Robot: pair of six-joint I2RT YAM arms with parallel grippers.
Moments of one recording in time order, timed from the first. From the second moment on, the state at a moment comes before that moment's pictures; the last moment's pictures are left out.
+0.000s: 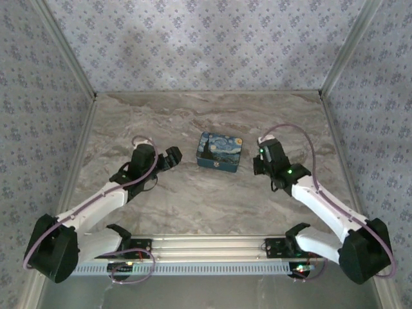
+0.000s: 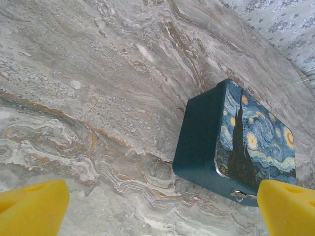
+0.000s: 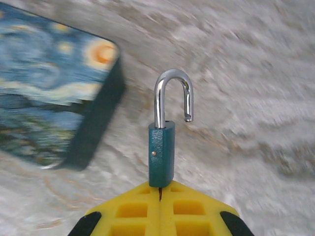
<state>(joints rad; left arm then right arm) -0.52 1.09 0.58 -0.07 -0.06 -0.83 0.44 1.10 0.73 -0.46 0.26 0.23</state>
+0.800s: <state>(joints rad) -0.57 1.09 0.56 -0.08 -0.10 -0.86 0.17 1.58 0.90 -0.46 0.17 0.42</state>
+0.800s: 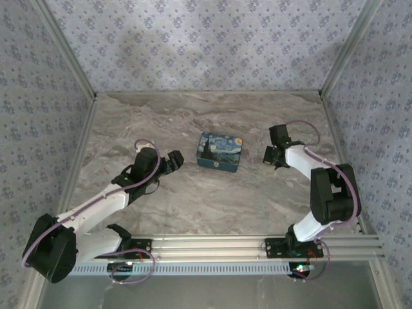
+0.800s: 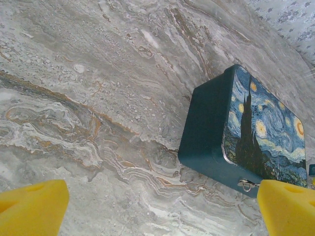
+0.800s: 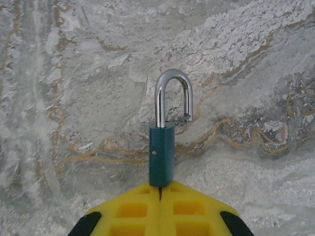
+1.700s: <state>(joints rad) -0.57 1.09 0.57 -0.11 -0.14 -0.85 0.14 1.61 0.96 -0.49 0.14 0.46</state>
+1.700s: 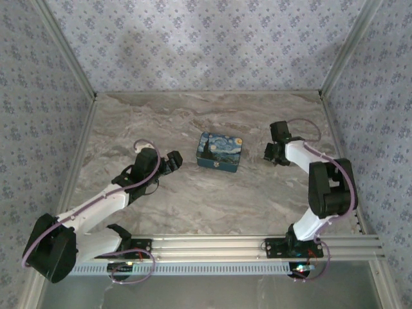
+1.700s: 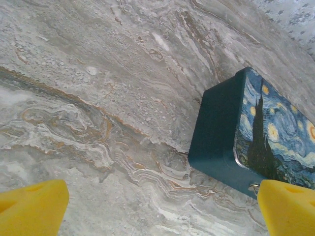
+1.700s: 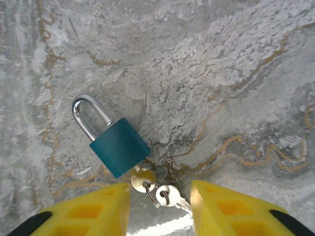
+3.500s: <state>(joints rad) -0.03 1.54 0.38 0.74 -0.28 -0.07 -0.05 1.52 0.38 0.70 0.09 0.01</state>
